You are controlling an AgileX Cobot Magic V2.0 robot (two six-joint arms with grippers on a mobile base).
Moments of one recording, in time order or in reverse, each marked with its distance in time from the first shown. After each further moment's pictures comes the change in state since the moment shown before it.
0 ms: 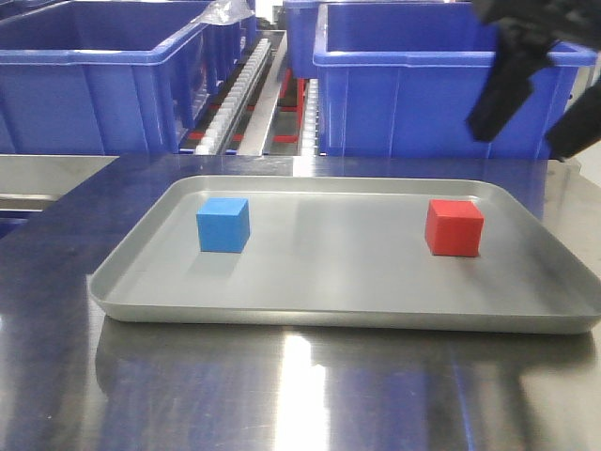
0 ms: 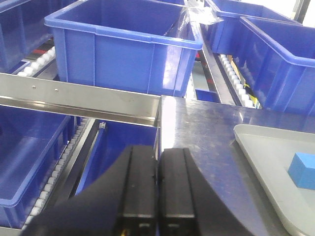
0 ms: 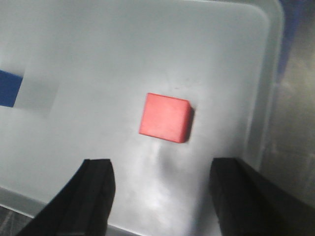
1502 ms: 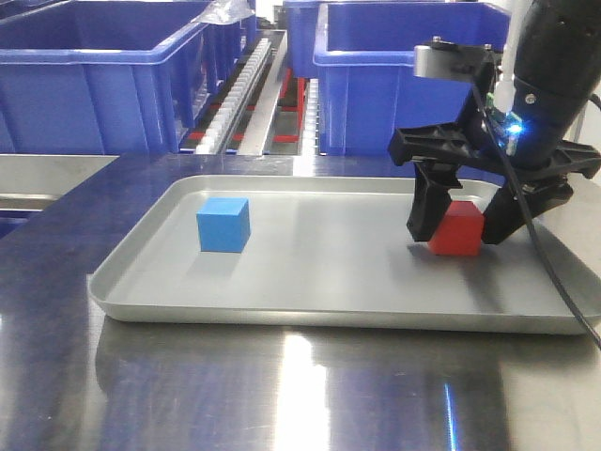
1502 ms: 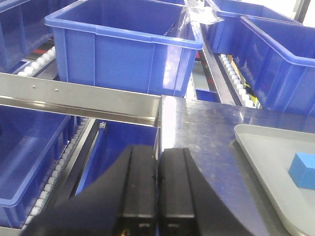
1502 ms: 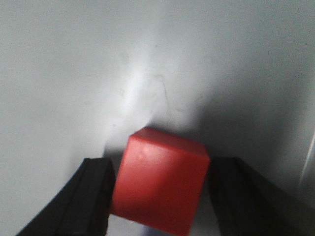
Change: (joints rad) left arm 0.000 0.000 0.000 0.000 0.000 0.000; right arm 0.042 0.313 -0.083 -0.061 -0.074 0.000
